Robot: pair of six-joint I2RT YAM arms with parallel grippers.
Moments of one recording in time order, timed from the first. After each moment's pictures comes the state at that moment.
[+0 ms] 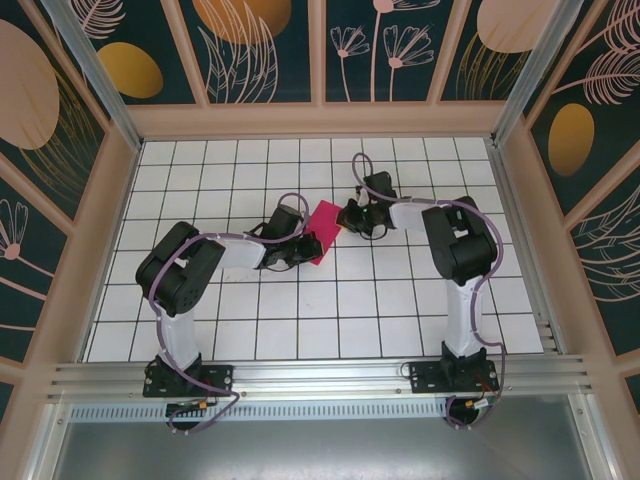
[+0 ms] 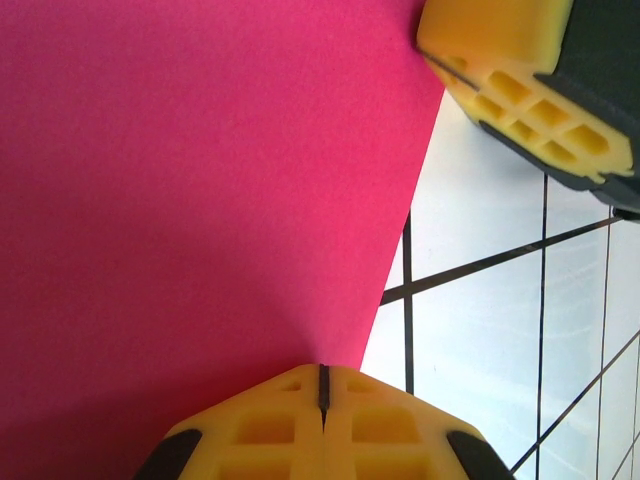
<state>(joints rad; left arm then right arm) -0.62 1.91 0.93 0.15 0.36 -0.84 0.39 2.08 1.23 -0.07 -0.52 0.75</state>
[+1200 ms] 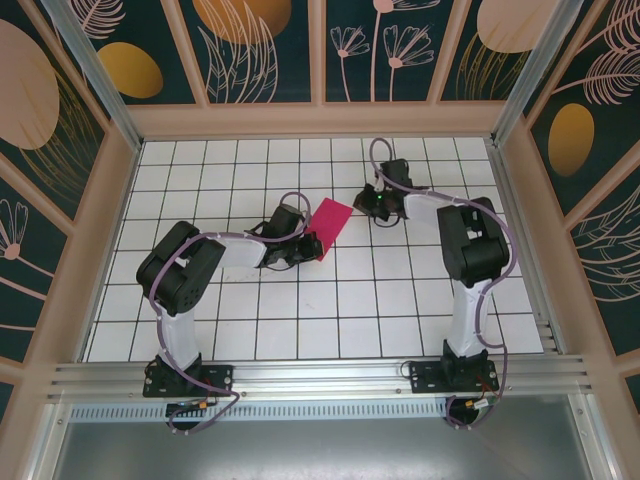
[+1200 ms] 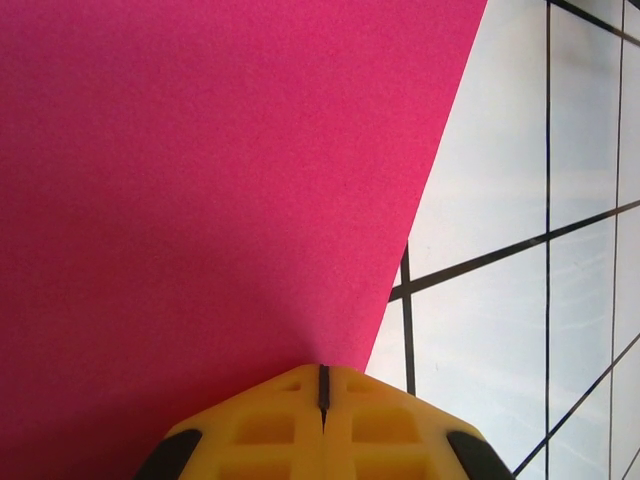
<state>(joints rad) -0.62 1.92 0.94 0.12 0.36 -0.78 0.33 2.02 1.26 -0.11 -0.40 0.69</state>
